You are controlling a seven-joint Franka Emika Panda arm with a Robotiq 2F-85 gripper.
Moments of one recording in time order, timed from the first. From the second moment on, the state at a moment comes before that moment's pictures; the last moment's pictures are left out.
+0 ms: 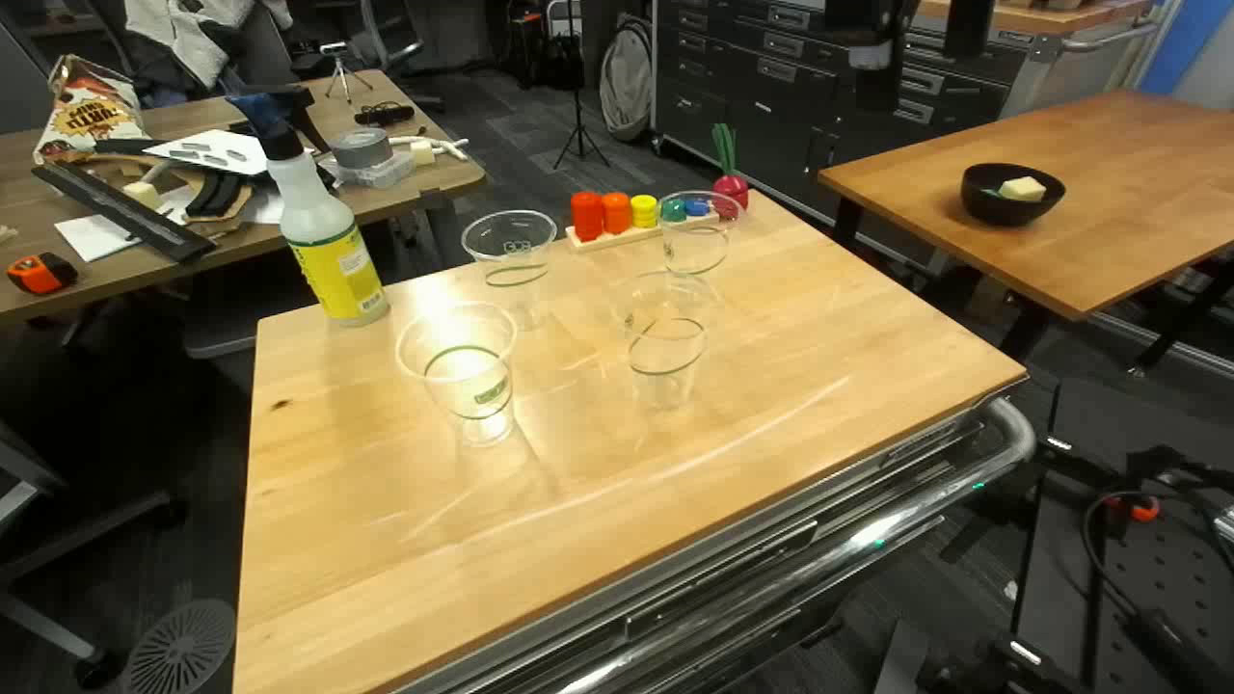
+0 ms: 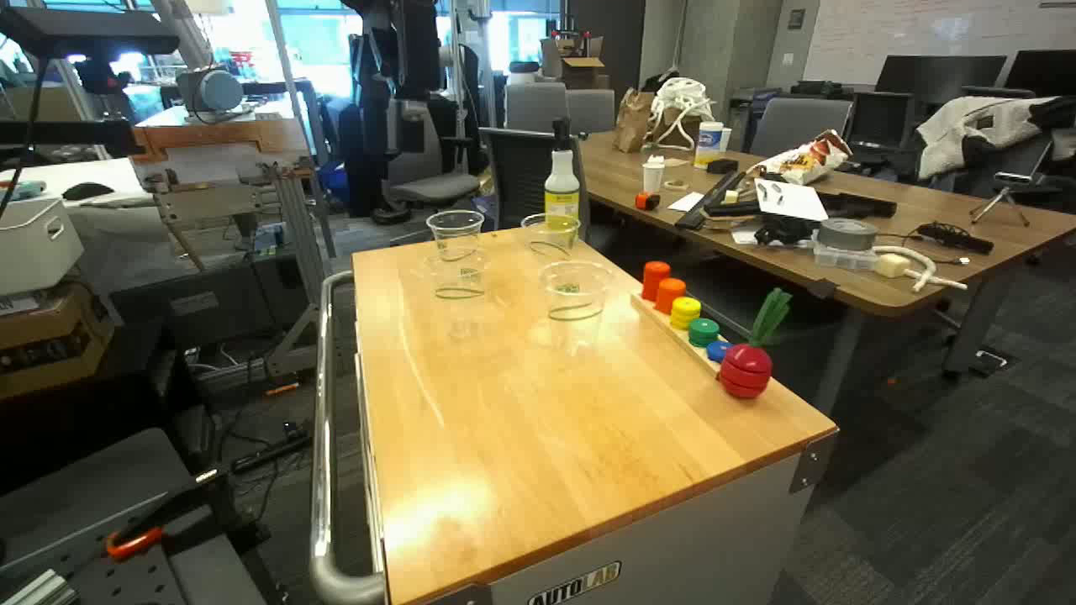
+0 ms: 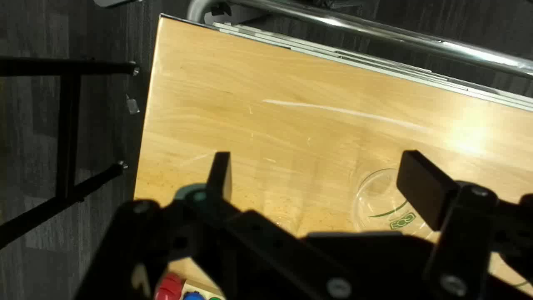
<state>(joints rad) -0.02 -0.26 0.12 -2.20 -0.07 1.75 0.32</state>
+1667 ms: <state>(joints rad) 0.06 -0.09 0.14 -2.30 0.03 2.07 0.50</state>
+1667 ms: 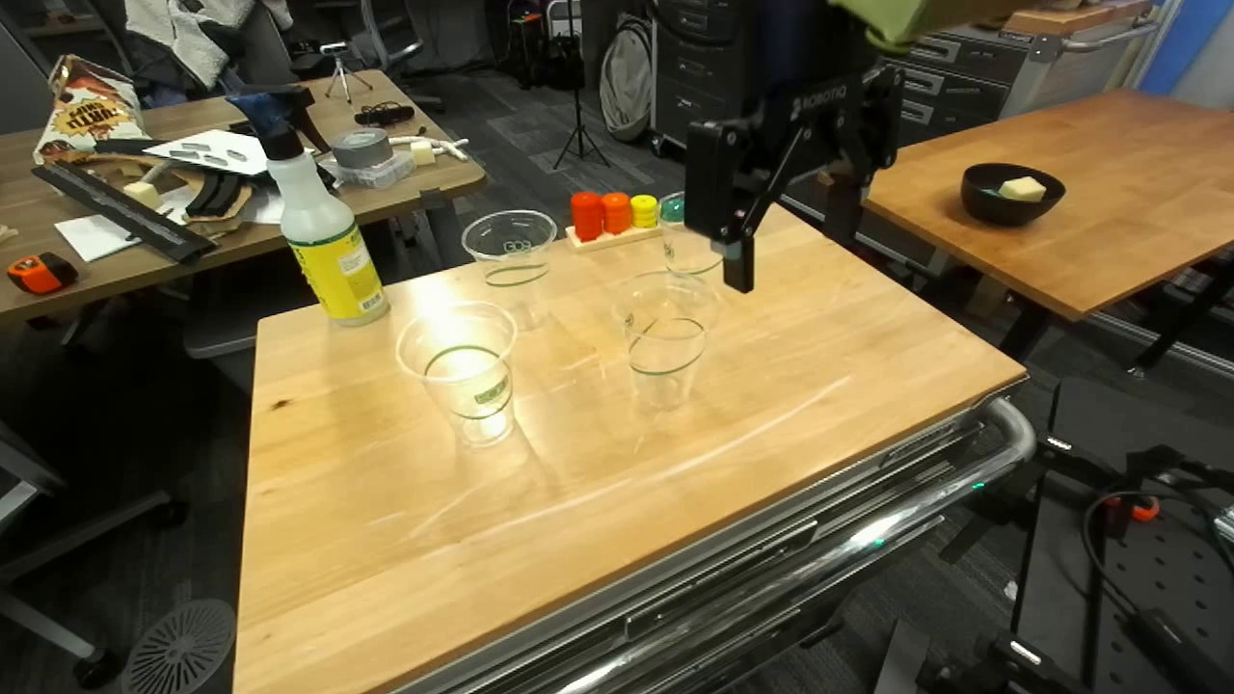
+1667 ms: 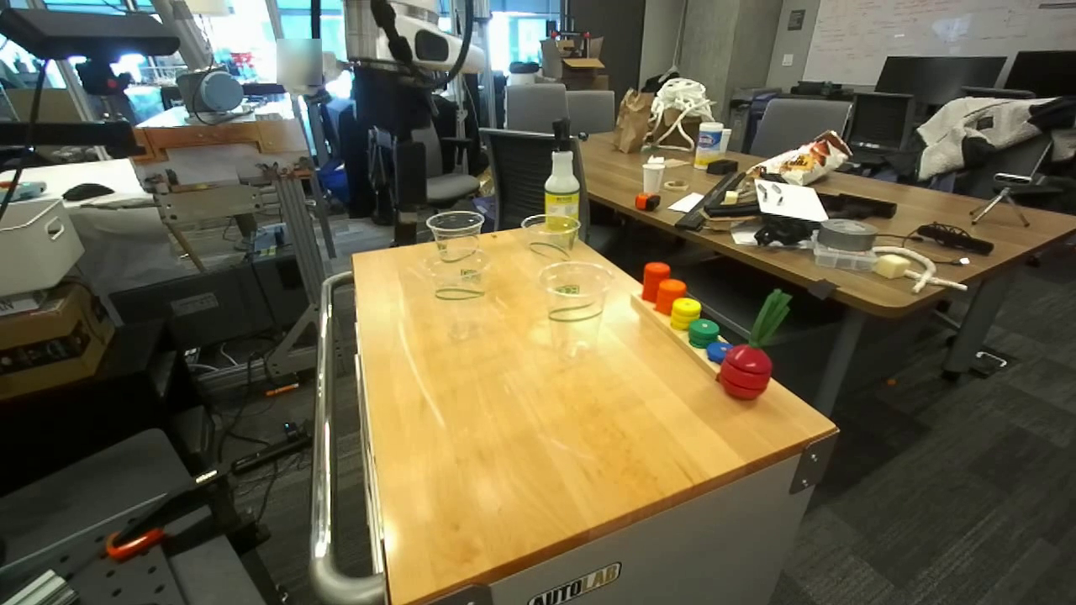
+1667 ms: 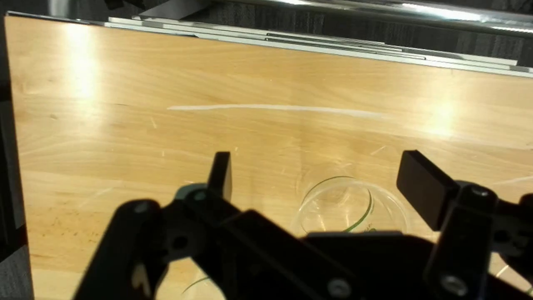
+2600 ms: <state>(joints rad) 0.06 0.05 0.12 -2.35 -0.12 2.39 0.80</state>
